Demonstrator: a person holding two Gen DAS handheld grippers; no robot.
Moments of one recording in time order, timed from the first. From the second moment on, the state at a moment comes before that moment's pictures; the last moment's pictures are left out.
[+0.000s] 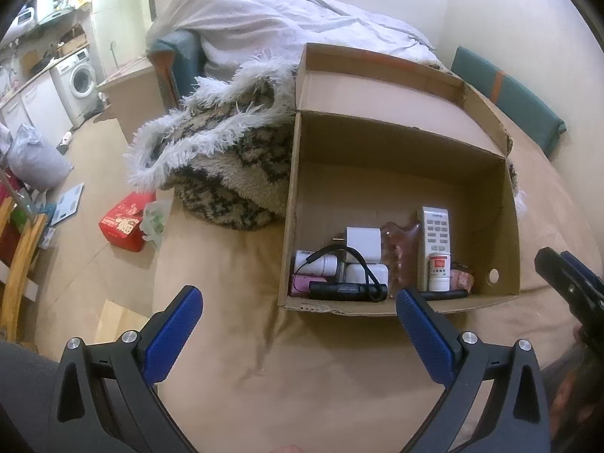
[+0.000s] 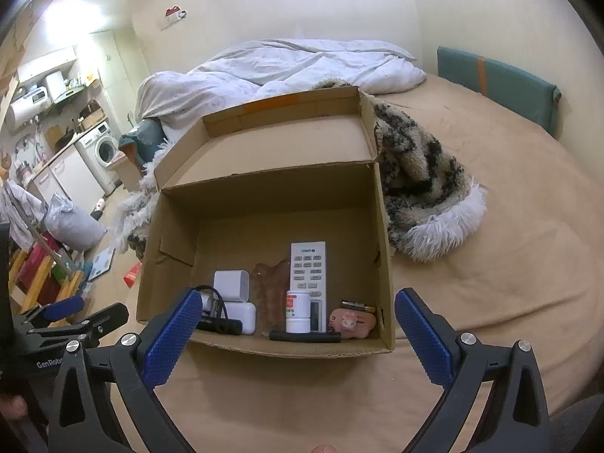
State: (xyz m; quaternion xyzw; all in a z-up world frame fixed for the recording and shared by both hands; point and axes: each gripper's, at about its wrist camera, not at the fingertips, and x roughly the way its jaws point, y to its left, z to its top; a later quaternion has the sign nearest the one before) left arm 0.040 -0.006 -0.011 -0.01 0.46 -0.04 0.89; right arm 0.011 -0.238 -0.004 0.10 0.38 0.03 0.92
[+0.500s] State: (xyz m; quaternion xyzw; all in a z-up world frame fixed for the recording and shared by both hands) left arm 0.040 -0.006 -0.011 -0.01 0.46 -0.04 0.89; right arm 0.012 -0.237 -0.005 0.09 0.38 0.03 0.92
